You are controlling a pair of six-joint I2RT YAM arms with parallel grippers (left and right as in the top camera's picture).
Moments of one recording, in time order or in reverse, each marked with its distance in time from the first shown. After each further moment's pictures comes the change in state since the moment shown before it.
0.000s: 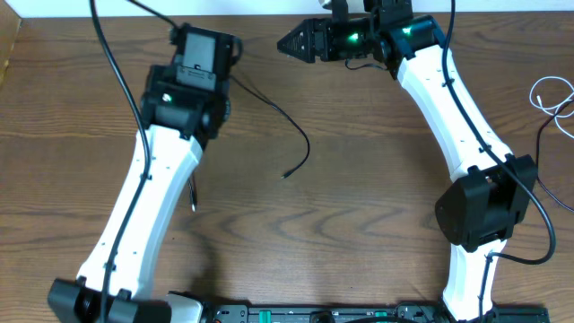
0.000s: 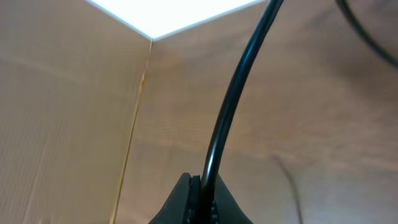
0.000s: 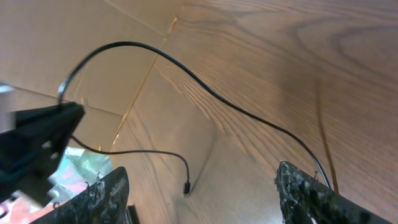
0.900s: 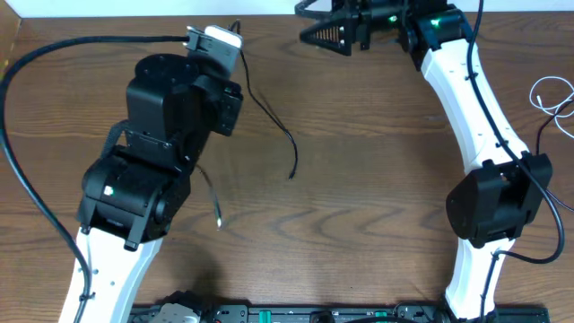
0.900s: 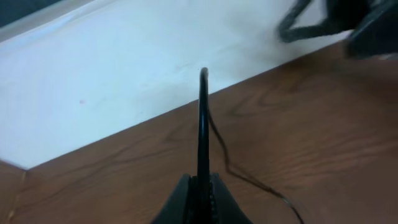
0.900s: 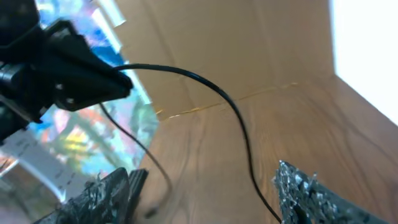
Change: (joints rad) left arm -0.083 -0.325 0.000 0.128 0.594 0.117; right arm -0.095 0.000 0.000 0.439 -0.611 -0.246
